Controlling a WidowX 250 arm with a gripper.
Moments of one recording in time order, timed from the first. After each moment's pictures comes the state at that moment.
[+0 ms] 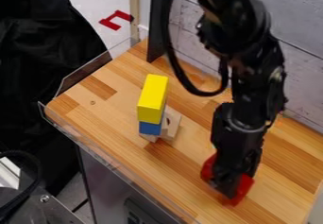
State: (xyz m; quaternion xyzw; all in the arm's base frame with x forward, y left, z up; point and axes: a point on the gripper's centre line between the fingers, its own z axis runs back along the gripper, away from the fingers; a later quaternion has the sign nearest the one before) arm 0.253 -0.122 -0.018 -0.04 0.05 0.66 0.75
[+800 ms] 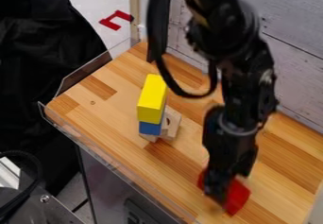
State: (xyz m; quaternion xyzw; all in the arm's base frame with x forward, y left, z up) arm 0.241 -0.111 -0.004 -0.04 0.04 0.68 0.73
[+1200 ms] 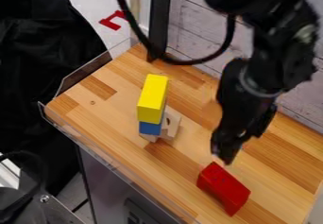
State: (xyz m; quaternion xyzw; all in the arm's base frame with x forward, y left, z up) arm 0.252 -0.111 0.064 -0.02 -0.07 0.64 0.76
